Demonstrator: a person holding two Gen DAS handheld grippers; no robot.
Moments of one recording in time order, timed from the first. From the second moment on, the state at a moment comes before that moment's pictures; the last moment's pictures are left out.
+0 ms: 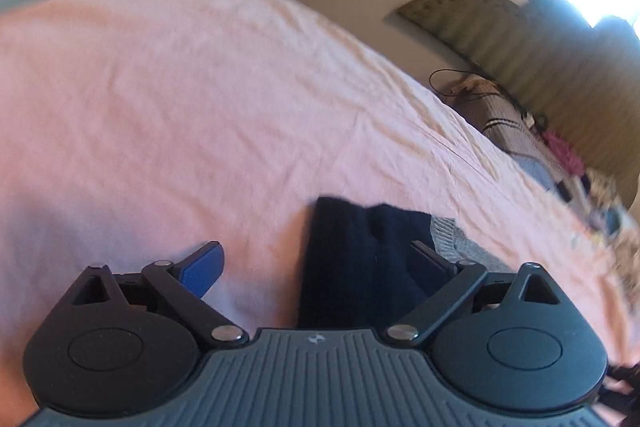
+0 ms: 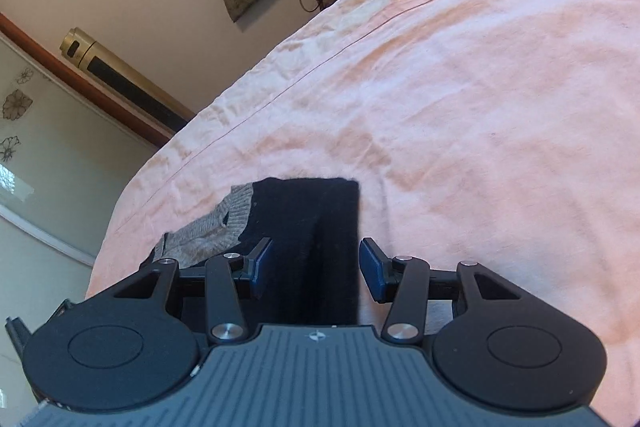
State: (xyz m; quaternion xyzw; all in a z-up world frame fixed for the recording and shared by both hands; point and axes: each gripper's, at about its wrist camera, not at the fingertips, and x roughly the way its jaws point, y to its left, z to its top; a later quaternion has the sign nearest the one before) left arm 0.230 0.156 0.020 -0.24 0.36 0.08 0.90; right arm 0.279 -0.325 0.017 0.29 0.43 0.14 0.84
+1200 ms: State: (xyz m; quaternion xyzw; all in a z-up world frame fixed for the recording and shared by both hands) left arm 0.092 0.092 0.031 0.11 0.33 0.01 0.94; right arm 0.142 -0.288 0.029 0.03 0.42 0.16 0.89
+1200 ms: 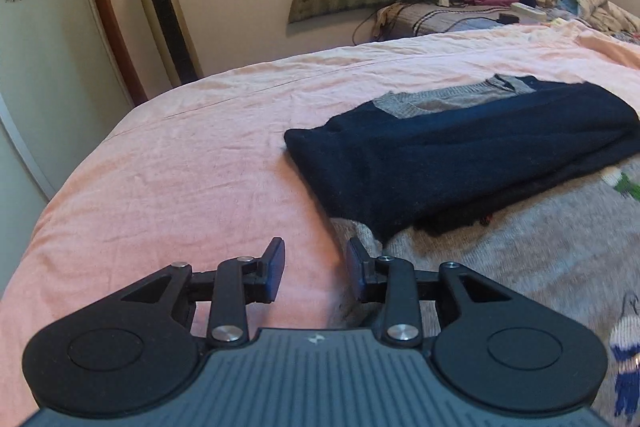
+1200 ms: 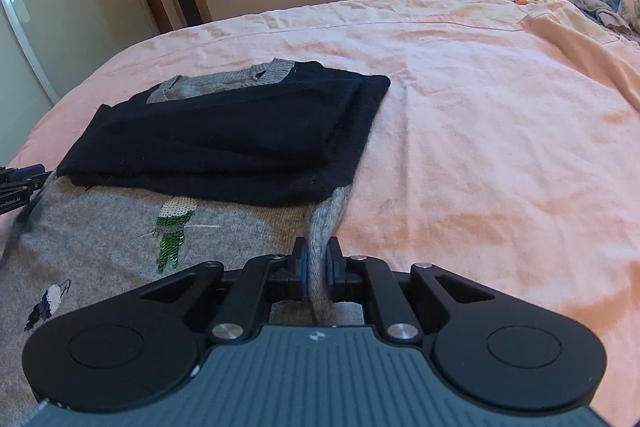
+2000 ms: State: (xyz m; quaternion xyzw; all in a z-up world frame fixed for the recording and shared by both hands) left arm 0.112 0.098 0.023 0.07 0.36 0.01 0.93; right arm 0.143 -0.286 0.027 0.05 0.42 0.16 0.89
